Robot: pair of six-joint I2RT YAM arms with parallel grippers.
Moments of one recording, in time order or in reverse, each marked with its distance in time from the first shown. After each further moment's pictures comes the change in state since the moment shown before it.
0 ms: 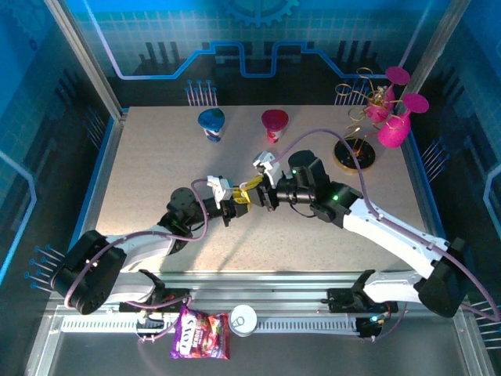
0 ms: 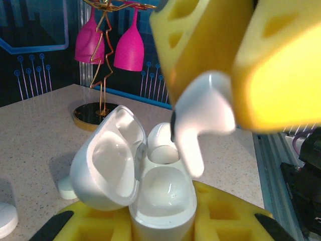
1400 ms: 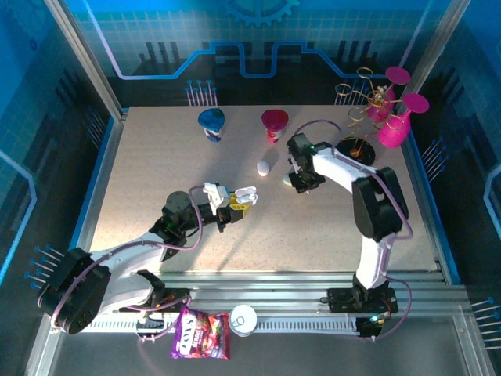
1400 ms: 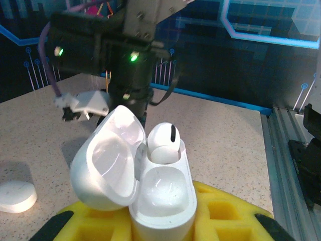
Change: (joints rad) left arm 0.003 -0.149 -0.043 -0.188 -0.026 0.117; right arm -0.371 0.630 0.328 -0.623 0.518 -0.026
